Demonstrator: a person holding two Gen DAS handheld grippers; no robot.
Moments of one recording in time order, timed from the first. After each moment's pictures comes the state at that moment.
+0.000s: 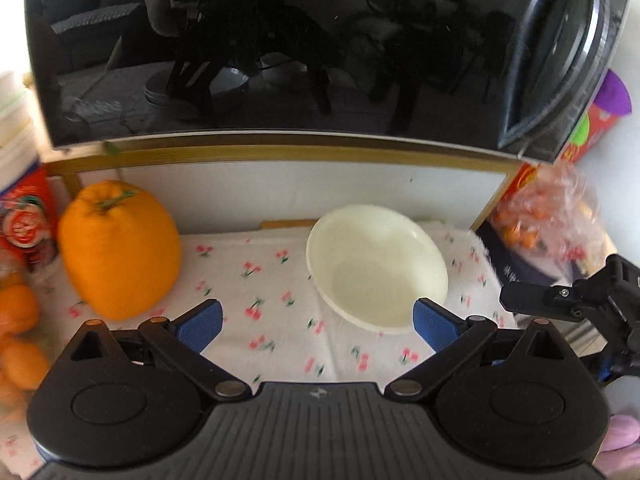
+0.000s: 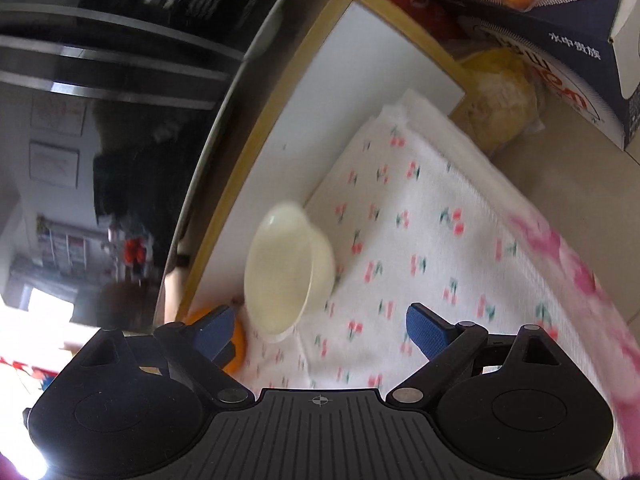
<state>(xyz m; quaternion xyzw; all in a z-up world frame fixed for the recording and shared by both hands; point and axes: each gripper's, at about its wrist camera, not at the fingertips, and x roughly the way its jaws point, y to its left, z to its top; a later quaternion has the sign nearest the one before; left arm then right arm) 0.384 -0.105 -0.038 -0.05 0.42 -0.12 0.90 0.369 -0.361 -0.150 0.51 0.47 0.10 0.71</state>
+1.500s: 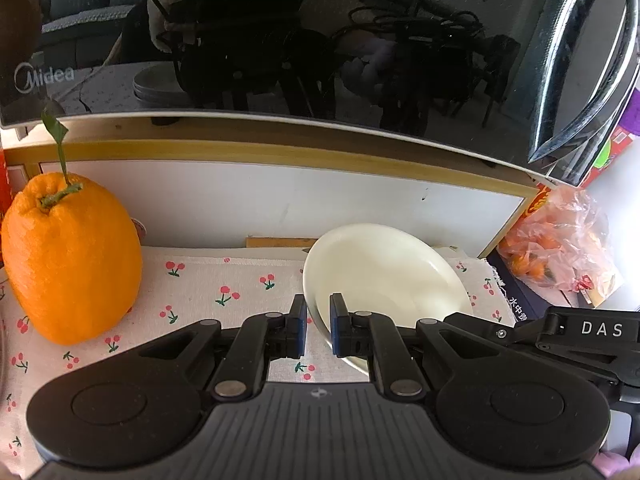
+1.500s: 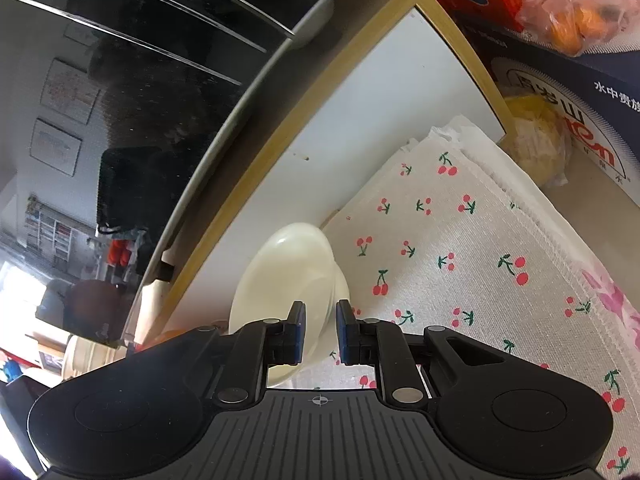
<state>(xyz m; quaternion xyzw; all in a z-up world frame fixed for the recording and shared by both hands) 0.408 -0.115 -0.062 -0.07 0.39 -0.12 0.91 0.391 -0.321 -0.148 0.45 0.45 0.09 0.77</state>
